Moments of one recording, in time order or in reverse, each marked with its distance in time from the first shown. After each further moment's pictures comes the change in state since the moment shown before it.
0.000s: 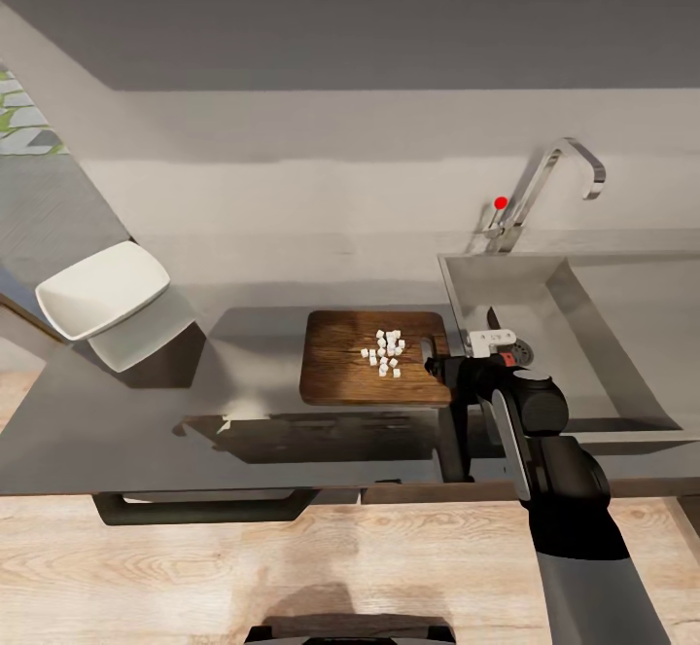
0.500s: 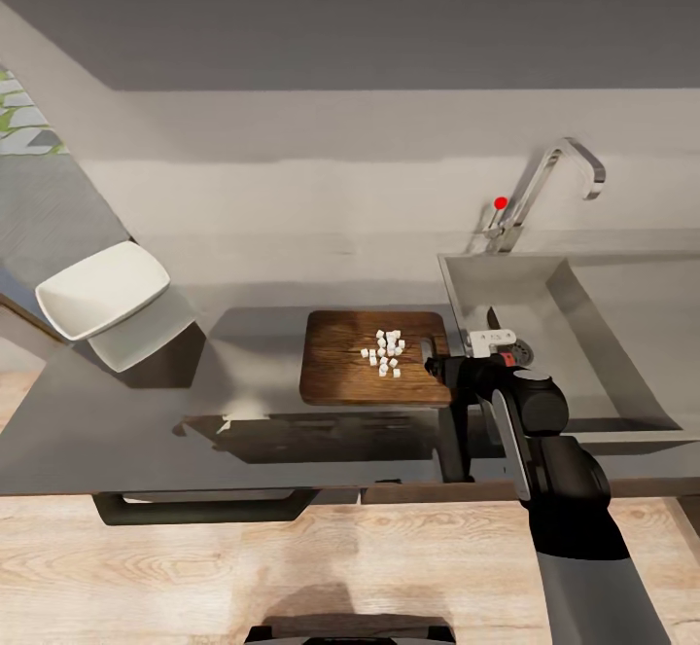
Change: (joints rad) left arm 0.000 0.000 0.000 0.000 0.000 0.000 0.001; right arm 0.000 0.000 0.000 0.000 0.003 -0.001 0.001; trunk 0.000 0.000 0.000
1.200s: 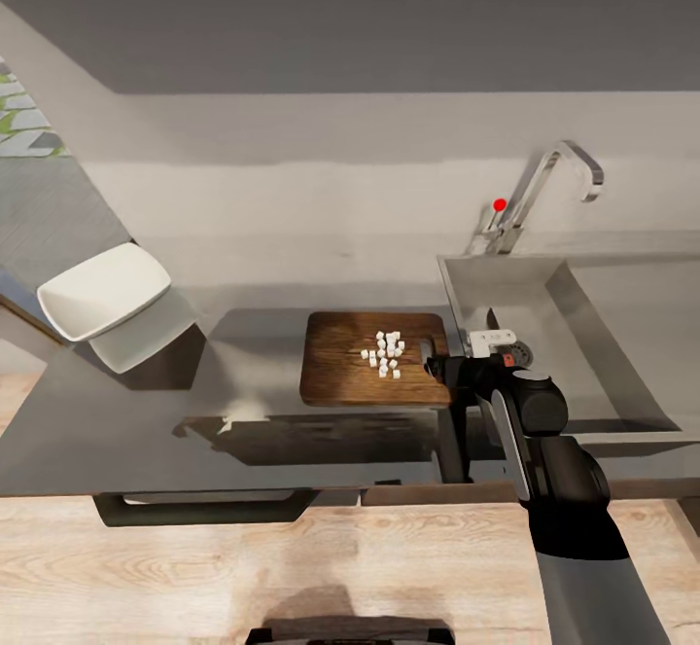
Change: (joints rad) left arm 0.000 0.000 0.000 0.000 0.000 0.000 -0.001; right arm 0.000 0.002 0.000 0.001 0.006 0.000 0.000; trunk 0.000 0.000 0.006
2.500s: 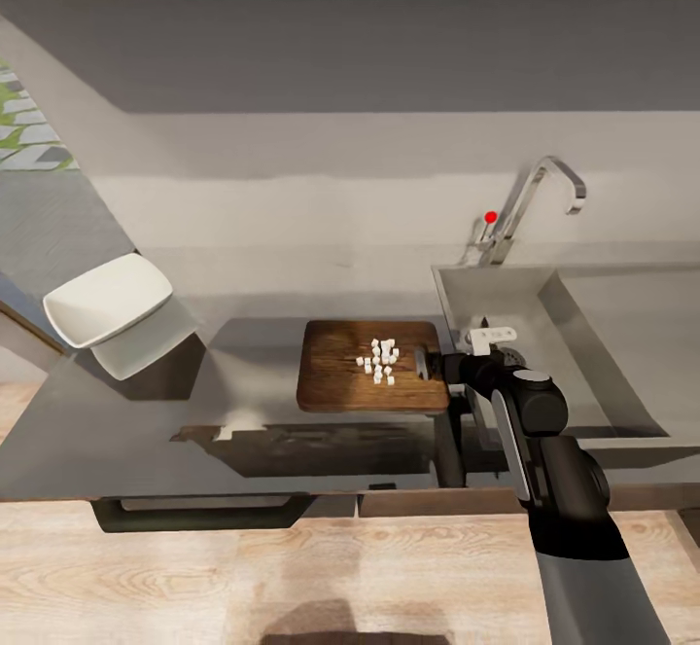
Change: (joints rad) left arm 0.000 0.000 0.000 -0.001 0.000 0.000 0.000; right arm 0.000 0.000 0.000 0.000 0.000 -0.036 -0.001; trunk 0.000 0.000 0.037
